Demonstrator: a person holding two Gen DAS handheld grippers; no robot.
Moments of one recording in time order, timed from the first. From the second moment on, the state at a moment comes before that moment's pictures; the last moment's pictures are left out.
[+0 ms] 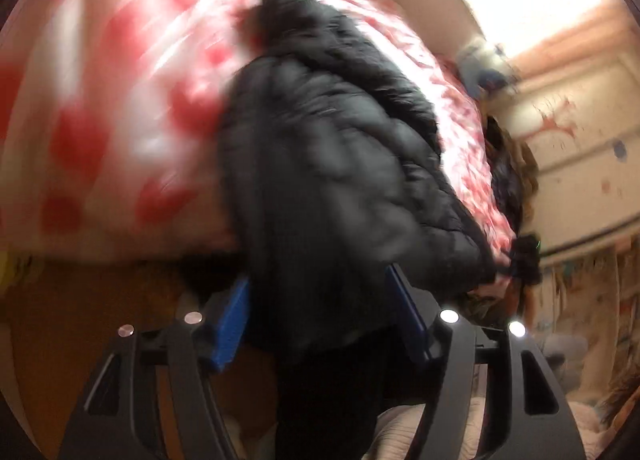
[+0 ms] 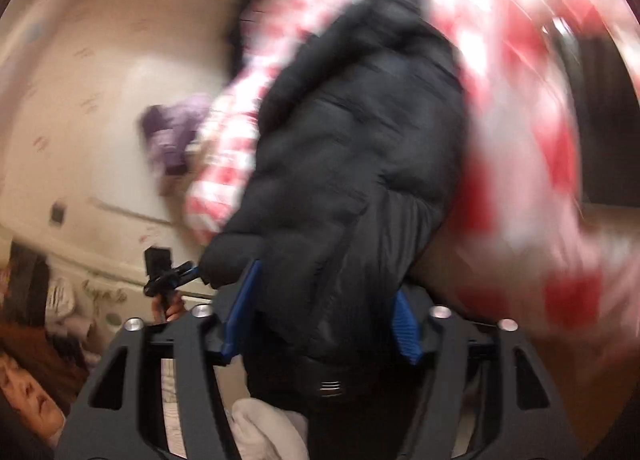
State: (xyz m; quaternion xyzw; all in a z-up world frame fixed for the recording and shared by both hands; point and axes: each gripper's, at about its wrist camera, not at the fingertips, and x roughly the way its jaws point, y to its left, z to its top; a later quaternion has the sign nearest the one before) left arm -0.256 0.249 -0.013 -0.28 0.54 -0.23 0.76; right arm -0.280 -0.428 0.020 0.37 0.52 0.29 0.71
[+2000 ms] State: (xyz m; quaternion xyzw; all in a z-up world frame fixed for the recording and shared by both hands) left arm -0.253 0.216 -0.082 -0.36 0.51 -0.23 0.75; right arm -0.305 -0.431 -0.062 0.47 0.42 0.38 0.68
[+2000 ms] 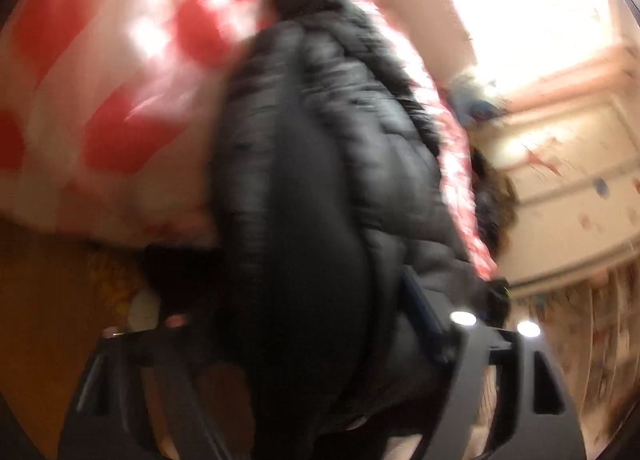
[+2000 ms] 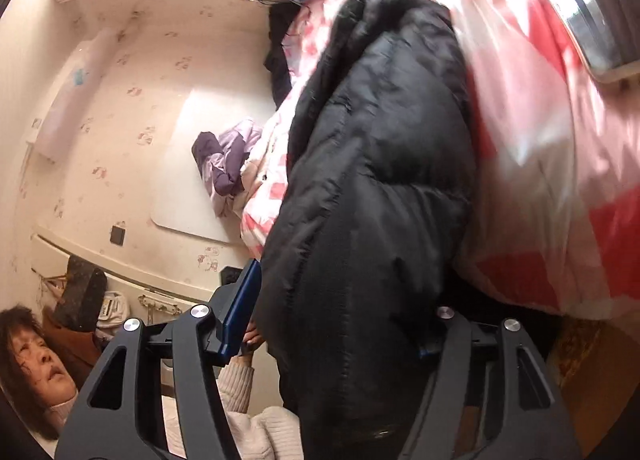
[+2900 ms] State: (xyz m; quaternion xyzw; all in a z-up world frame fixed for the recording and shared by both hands) left arm -0.308 0.234 -0.075 -0.35 0.53 -0.32 0.71; right arm -0.378 -0.447 -0.062 0.47 0.39 0.42 0.67
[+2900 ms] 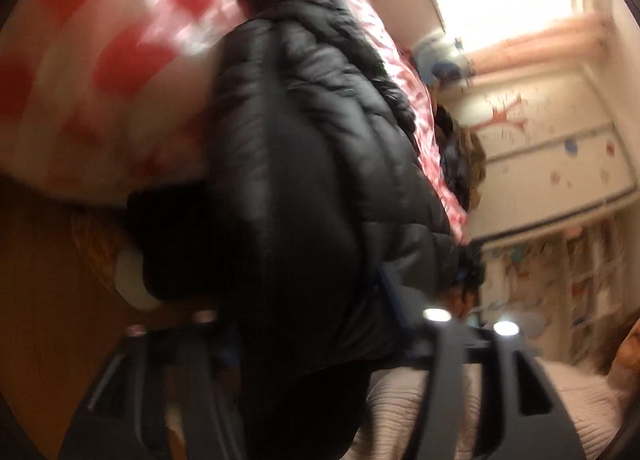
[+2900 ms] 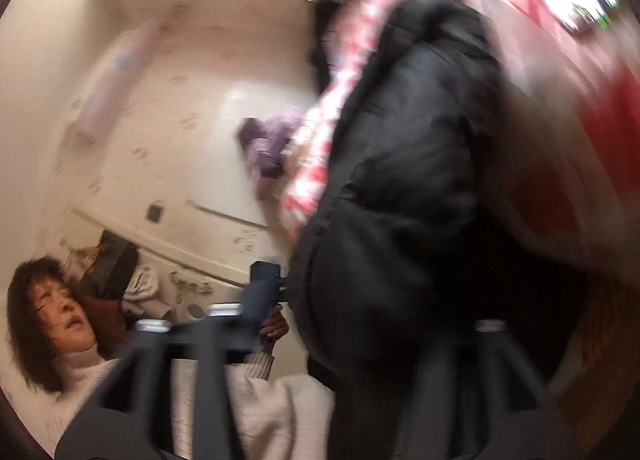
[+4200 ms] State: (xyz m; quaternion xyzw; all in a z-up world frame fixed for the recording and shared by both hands) left arm -0.325 0.165 0.023 -0.06 0.45 -0.24 0.86; right arm -0.352 -0.464 0.004 0.49 0.22 0.50 0.68
